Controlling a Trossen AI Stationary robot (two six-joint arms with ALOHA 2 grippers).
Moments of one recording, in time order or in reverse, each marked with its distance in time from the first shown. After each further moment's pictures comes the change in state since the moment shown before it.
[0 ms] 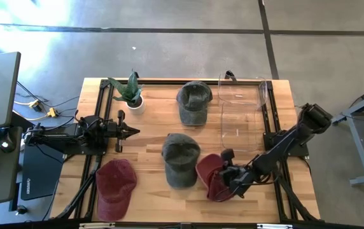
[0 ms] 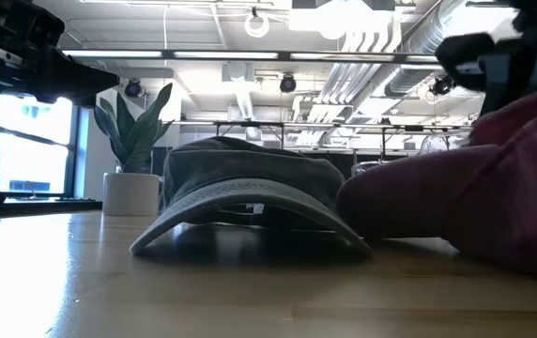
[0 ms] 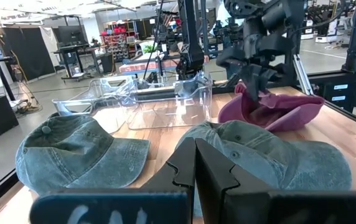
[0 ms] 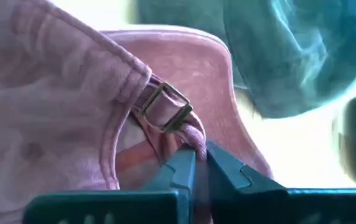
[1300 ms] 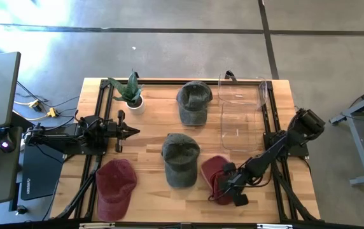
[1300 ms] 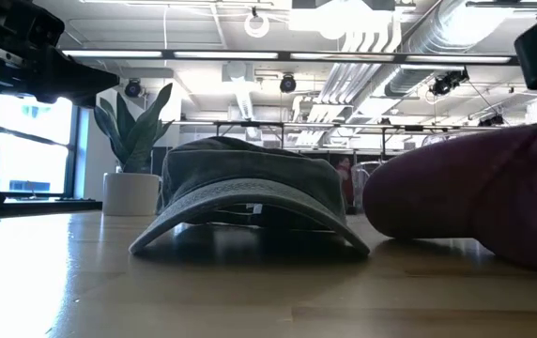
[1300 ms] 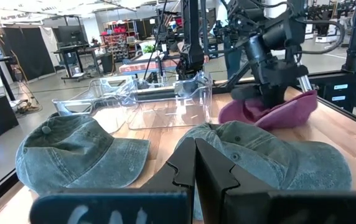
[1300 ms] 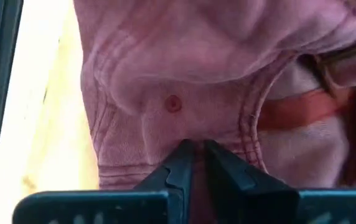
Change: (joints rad) left arm 0.000 0.000 0.000 0.000 0.000 0.000; right arm -0.035 0.123 0.005 0.044 -0.606 0.274
